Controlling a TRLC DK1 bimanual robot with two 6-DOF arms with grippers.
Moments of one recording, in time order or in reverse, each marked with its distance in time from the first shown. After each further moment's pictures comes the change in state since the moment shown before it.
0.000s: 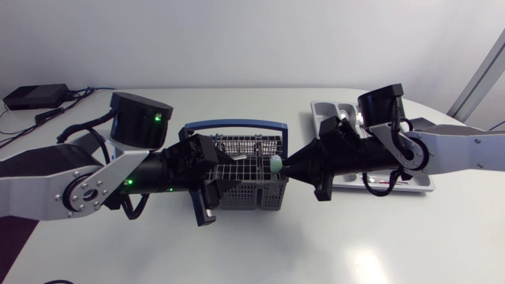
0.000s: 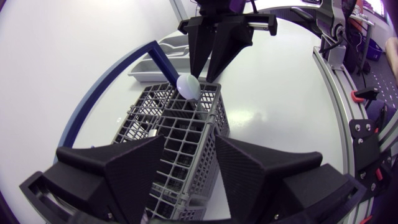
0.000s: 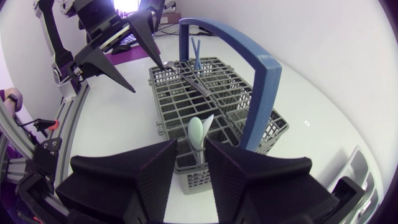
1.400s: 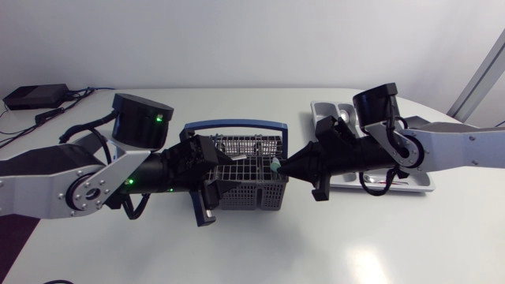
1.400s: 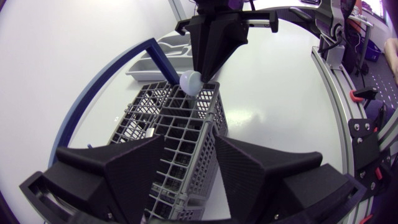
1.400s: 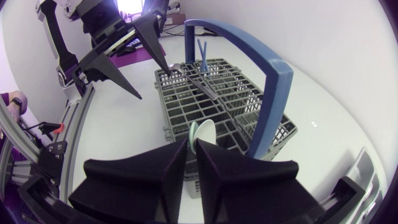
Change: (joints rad) left arm 0.007 0.011 0.000 0.000 0.019 0.000; right arm 0.013 0.014 0.020 -0.026 -0.026 0.011
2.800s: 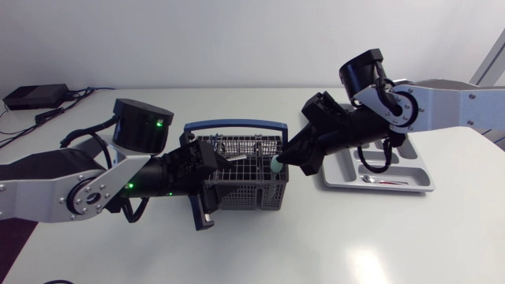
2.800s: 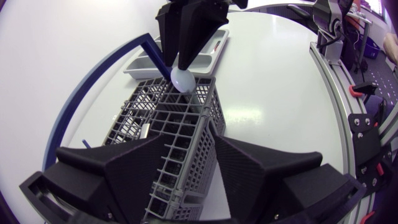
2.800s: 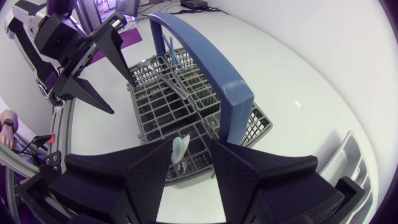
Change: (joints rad) left arm 0.000 0.000 -0.023 0.009 0.002 0.016; right arm 0.051 0.049 0.244 -0.302 0.223 0.069
